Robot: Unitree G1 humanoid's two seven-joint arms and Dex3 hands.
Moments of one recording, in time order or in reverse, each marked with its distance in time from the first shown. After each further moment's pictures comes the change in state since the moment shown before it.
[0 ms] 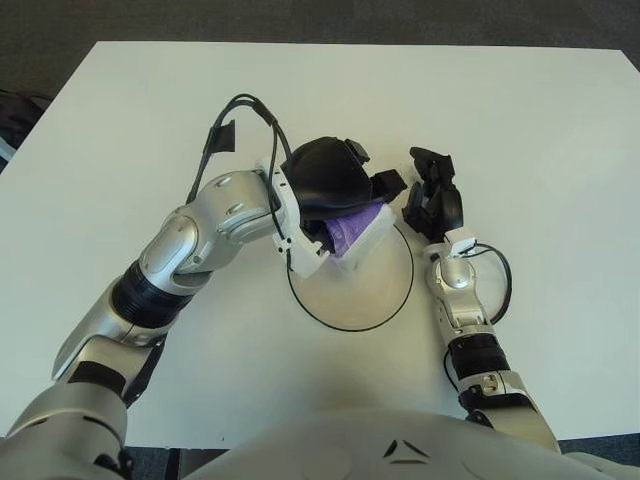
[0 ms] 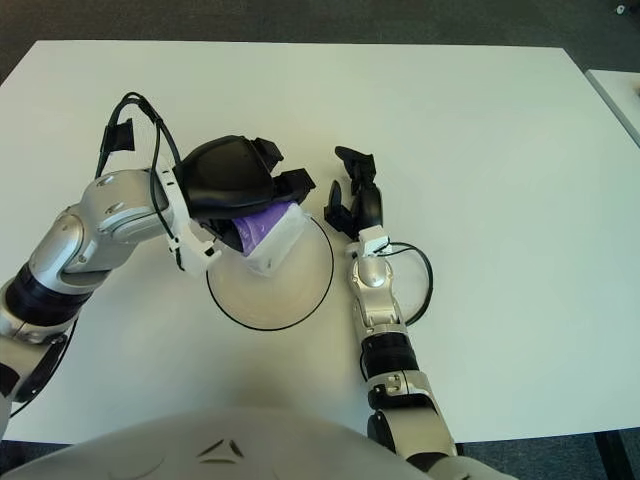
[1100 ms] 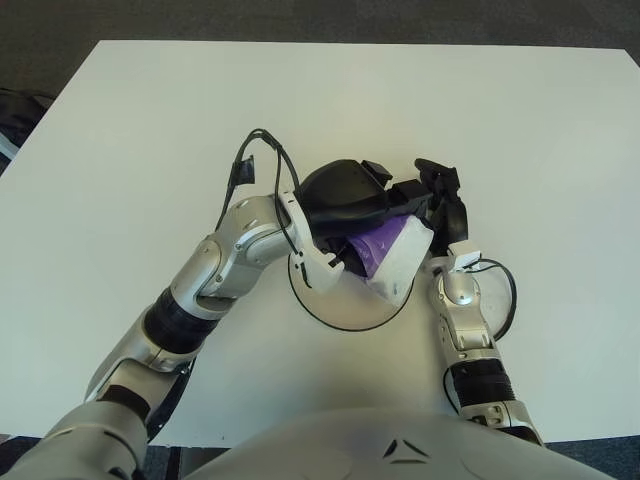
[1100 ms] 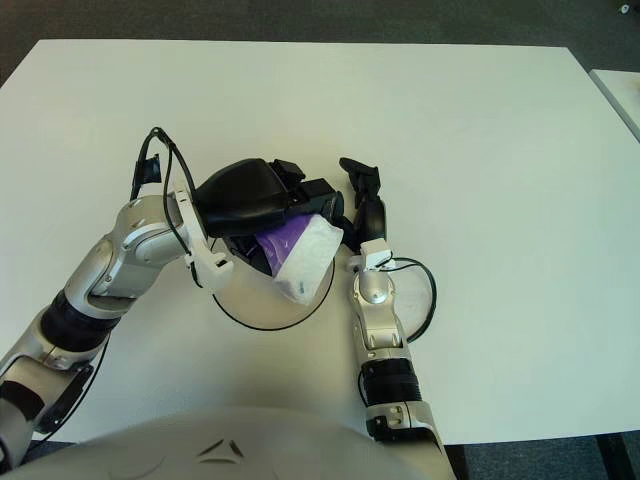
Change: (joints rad) left arm 0.110 -0.132 -0.017 0.005 -0.081 0.085 0.104; right arm 0.128 0.022 0.020 -0.181 -0.018 0.113 -0.010
